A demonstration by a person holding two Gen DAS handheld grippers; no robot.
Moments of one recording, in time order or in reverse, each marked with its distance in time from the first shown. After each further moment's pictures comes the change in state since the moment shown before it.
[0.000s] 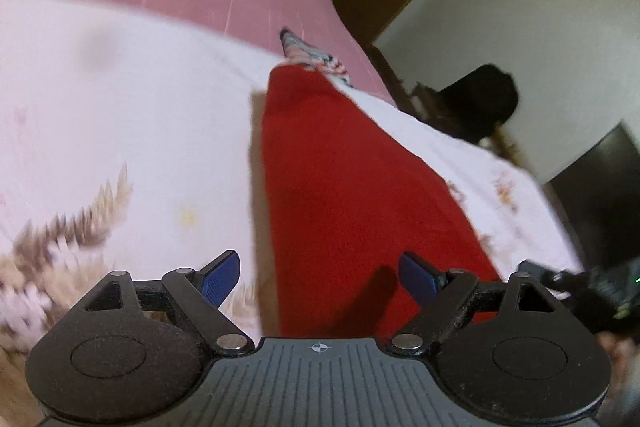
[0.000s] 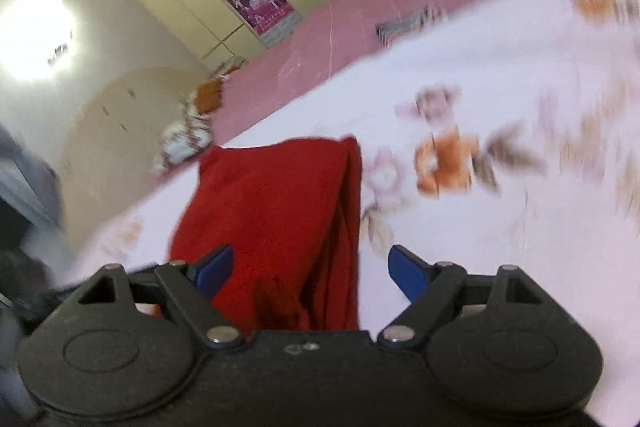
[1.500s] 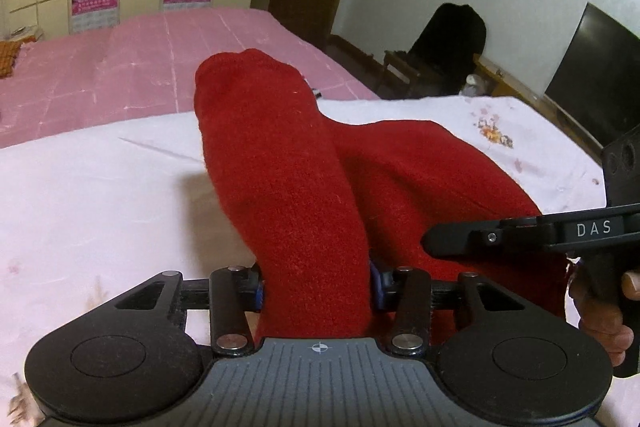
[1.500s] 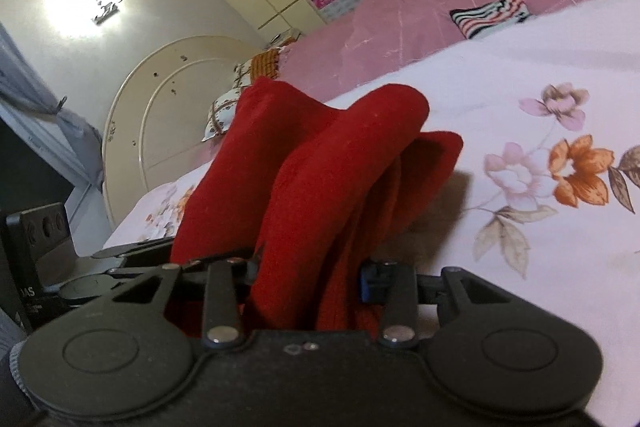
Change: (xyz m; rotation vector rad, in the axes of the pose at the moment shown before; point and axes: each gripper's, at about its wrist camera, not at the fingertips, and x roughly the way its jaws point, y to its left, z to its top) left arm -0.013 -0.095 0.010 0.437 -0.027 0.130; right arm 0.046 0.095 -0.015 -0.216 0.059 0.058
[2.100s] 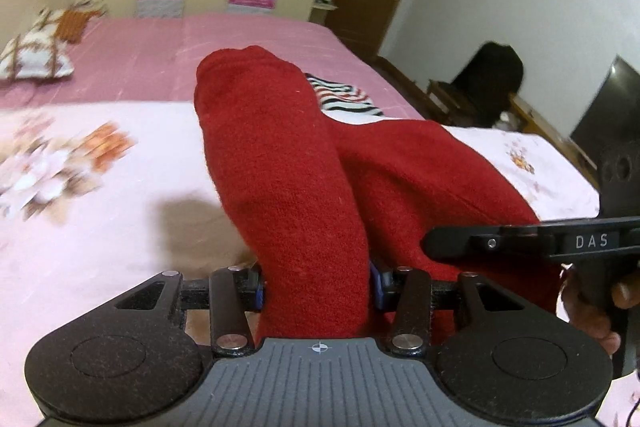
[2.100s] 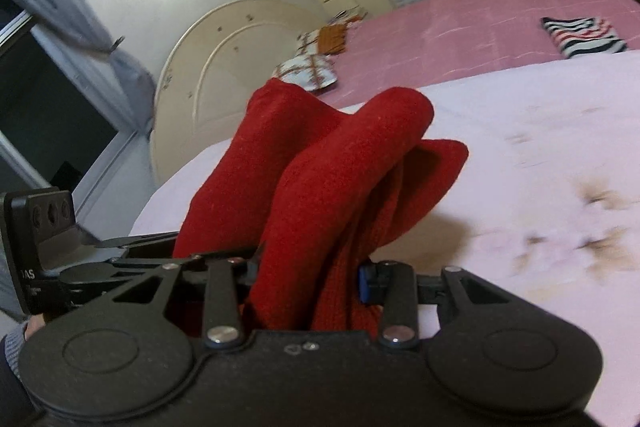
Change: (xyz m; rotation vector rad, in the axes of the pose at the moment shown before) left arm -0.139 0.121 -0.067 -0.164 -0.042 0.073; right arm 0.068 0.150 -0.034 -0.142 0.081 0.102
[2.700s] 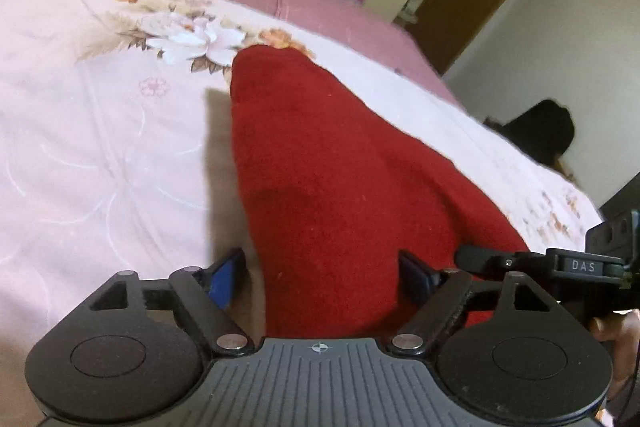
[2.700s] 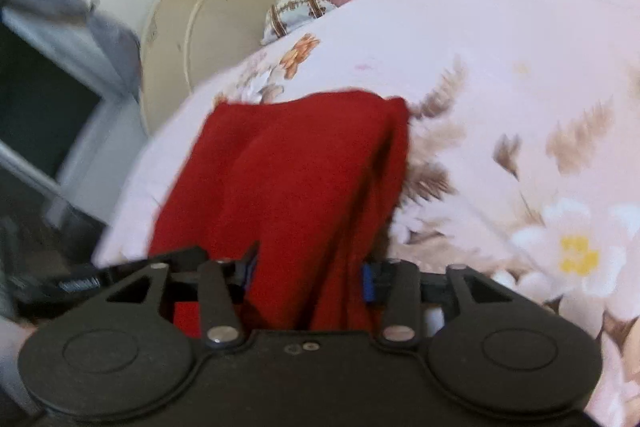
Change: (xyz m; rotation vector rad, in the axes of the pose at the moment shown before) left arm 0.012 0.143 -0.100 -0.272 -0.009 0.059; right arm 0.115 -0.005 -0.055 0.174 0.111 0.051
